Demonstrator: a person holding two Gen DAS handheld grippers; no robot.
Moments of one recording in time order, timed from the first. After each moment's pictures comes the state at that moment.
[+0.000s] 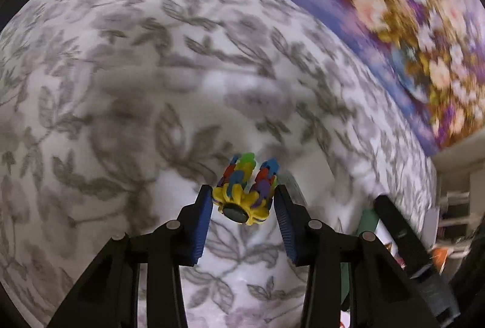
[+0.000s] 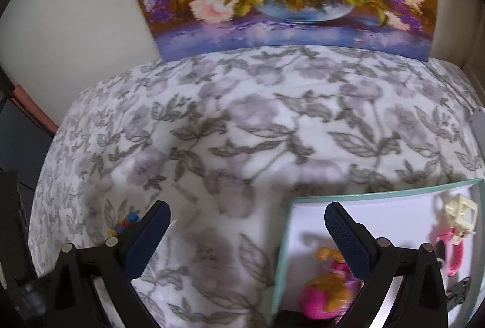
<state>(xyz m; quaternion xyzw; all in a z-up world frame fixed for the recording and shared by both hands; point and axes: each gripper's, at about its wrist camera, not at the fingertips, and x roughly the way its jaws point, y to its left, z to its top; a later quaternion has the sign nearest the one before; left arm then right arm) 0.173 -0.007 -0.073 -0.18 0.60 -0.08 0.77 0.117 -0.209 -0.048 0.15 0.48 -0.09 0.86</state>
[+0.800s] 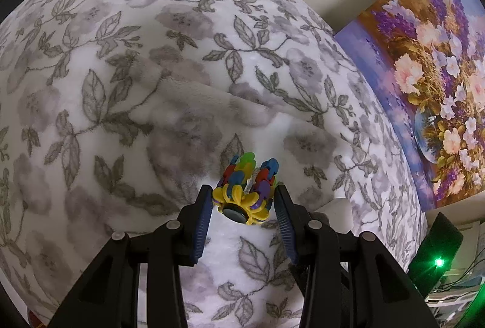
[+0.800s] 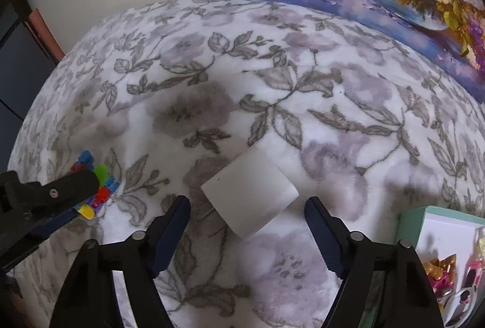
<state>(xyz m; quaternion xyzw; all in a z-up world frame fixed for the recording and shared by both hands) 0.177 0.049 -0.075 -0.26 0.58 -0.01 0.77 0.164 -0.121 -0.106 0.04 0.54 -0.03 0.84</state>
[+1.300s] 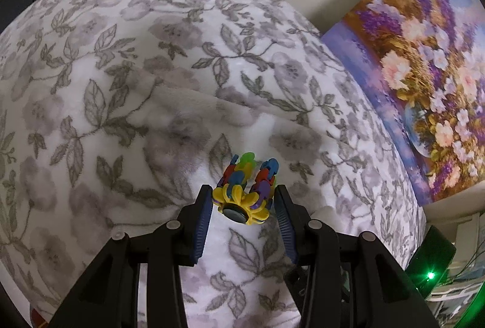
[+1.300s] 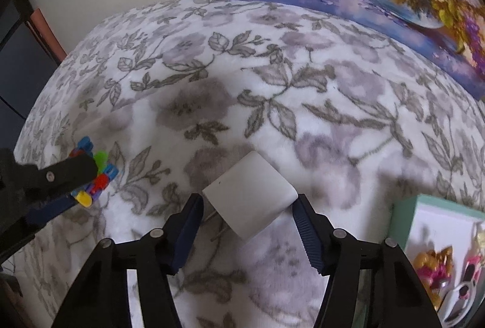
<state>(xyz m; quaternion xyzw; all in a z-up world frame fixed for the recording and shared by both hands) 0.166 0.039 -0.052 -0.24 0.57 -0.02 0.79 0.147 -0.127 -0.099 0.05 0.54 -0.02 0.84</state>
